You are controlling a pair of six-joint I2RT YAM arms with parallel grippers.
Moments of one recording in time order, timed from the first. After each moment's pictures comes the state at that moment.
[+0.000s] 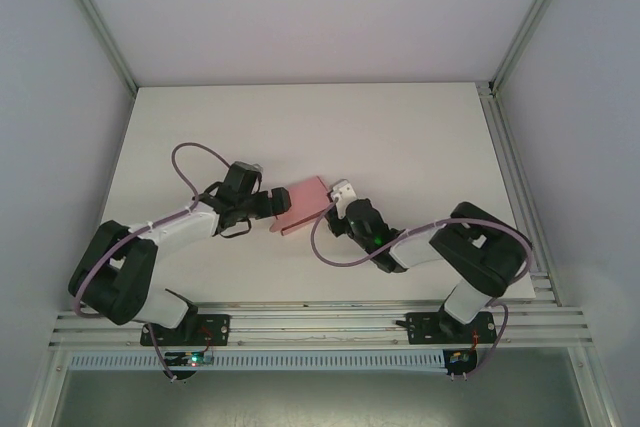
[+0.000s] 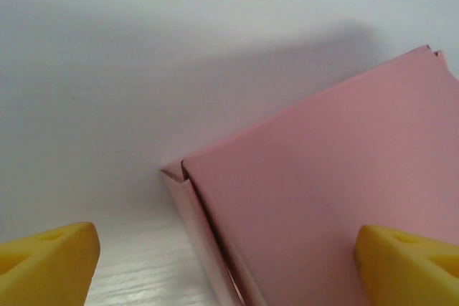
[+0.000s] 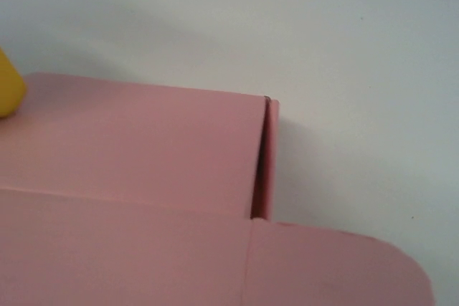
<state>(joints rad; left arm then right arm) -0.43 1.44 0.69 -0.14 0.19 -0.65 0.82 1.63 0.45 0.75 0.22 0.13</state>
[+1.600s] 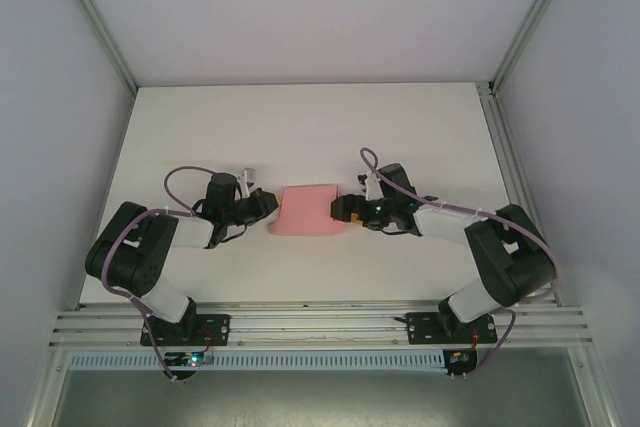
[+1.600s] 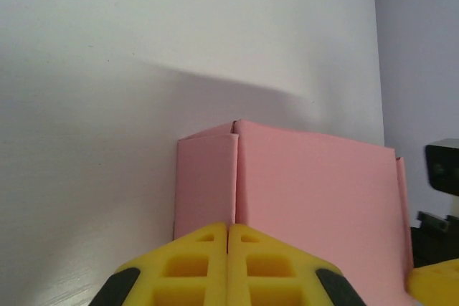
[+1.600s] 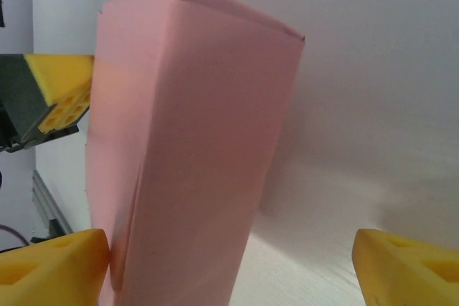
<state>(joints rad) -0.27 1.59 0.45 0.55 0.60 -0.84 0.45 1.55 0.63 0.06 -0.62 0.68</state>
